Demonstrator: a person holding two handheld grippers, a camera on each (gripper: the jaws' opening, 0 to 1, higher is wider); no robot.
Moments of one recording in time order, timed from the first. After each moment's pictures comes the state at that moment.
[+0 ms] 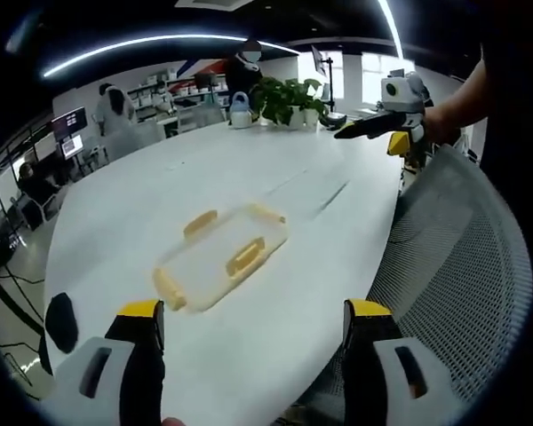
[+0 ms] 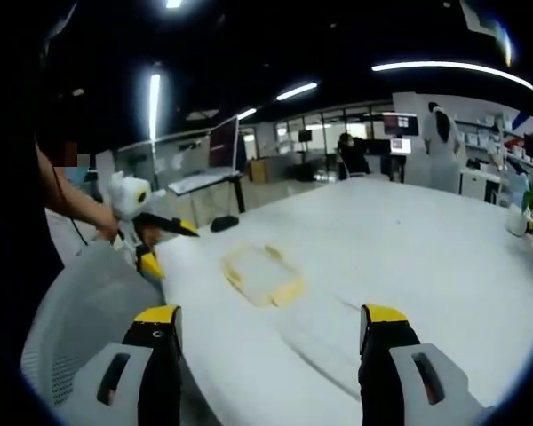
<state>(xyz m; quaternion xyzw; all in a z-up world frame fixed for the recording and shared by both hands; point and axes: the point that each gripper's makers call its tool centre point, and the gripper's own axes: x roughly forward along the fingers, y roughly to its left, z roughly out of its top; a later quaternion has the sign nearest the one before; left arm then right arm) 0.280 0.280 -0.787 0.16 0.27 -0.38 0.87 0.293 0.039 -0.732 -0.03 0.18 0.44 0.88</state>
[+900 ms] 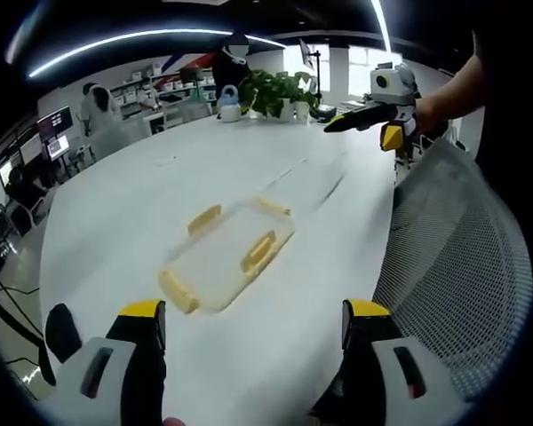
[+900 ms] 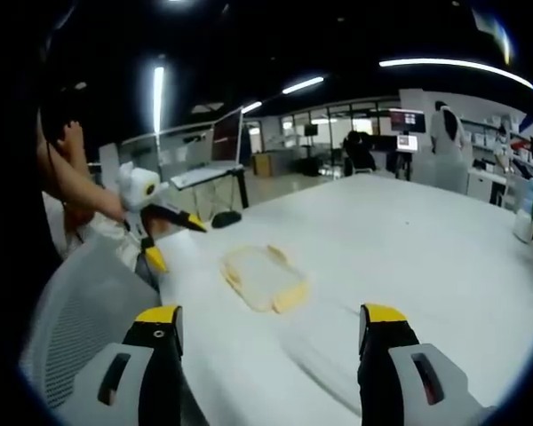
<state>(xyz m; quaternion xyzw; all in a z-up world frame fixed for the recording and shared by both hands) 0.302 0.292 -0.792 0.18 0.29 -0.41 0.85 0.311 0.056 -0.736 -0.04 0.19 0.45 0.87</state>
